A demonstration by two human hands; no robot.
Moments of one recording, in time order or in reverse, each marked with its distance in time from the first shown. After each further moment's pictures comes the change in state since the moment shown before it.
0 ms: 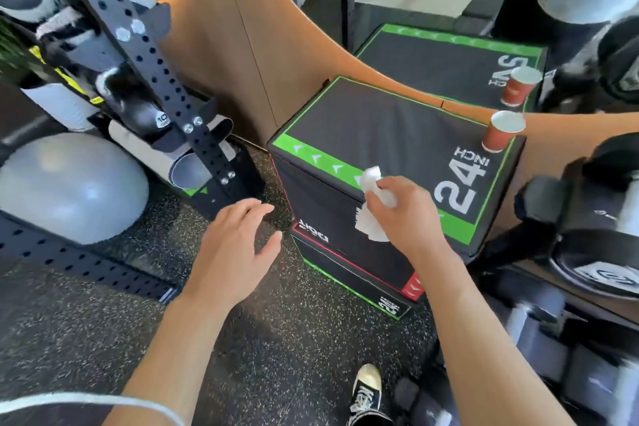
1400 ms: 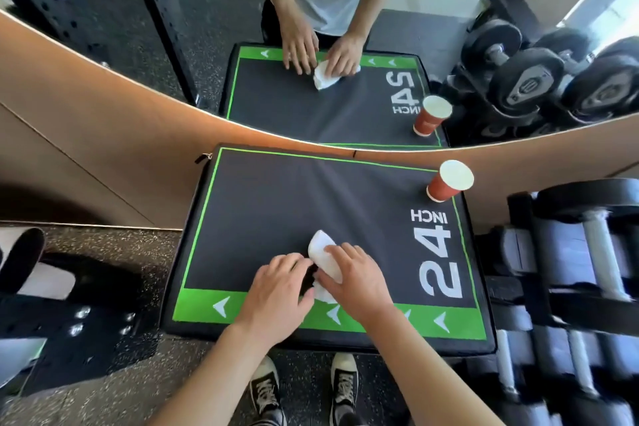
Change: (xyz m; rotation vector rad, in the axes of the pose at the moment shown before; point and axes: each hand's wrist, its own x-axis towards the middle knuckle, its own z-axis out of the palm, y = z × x) left_hand 0.380 0.003 0.168 -0.104 -0.454 0.668; right_hand 0.225 0.068 0.136 -0.460 0.050 0.186
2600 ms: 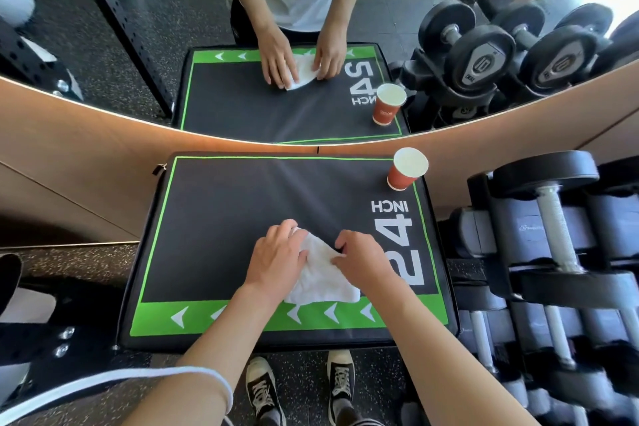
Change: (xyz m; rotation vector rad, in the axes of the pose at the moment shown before) left_hand 0.083 0.059 0.016 0.136 0.034 -0.026; right_hand 0.016 0.075 -0.056 0.171 -0.218 0.384
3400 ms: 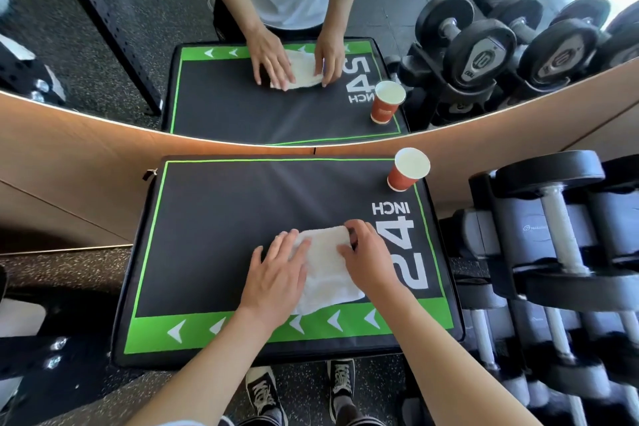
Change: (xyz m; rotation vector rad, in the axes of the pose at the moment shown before) left_hand -0.013 -0.014 0.023 0.134 -0.014 0.070; right_hand 0.018 0.020 0.017 0.166 0.238 -0.047
